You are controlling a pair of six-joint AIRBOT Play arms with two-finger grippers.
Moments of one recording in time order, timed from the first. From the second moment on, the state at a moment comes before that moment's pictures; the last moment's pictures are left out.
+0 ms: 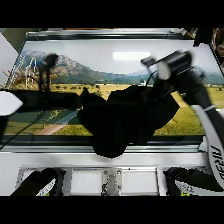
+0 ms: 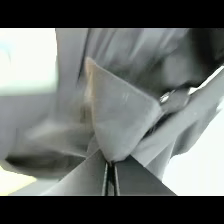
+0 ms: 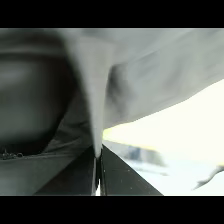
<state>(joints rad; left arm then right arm) -0.32 -0.89 1.26 1.17 -1.21 -1.64 0.44 -1.36 1.72 -1.75 1.72 1.69</state>
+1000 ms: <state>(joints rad) -0.54 -0.88 1.08 1.35 -1.30 -1.82 0.52 -0.99 1.52 -1.82 1.80 1.90</state>
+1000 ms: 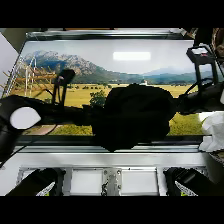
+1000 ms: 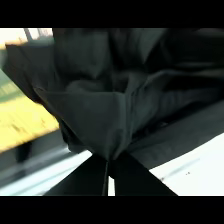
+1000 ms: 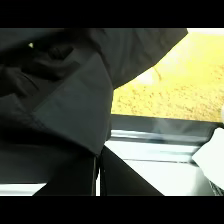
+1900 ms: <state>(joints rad) -0.54 -0.81 0.94 1.26 -1.24 -1.83 0.59 -0.99 1.27 -1.77 1.72 1.97</state>
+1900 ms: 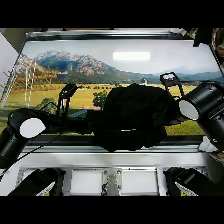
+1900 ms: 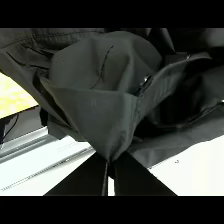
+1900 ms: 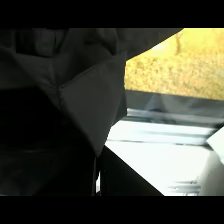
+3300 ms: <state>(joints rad) -0.34 -0.74 1.03 1.29 -1.22 -1.73 0.64 -0.99 1.27 -1.74 1.74 1.97</state>
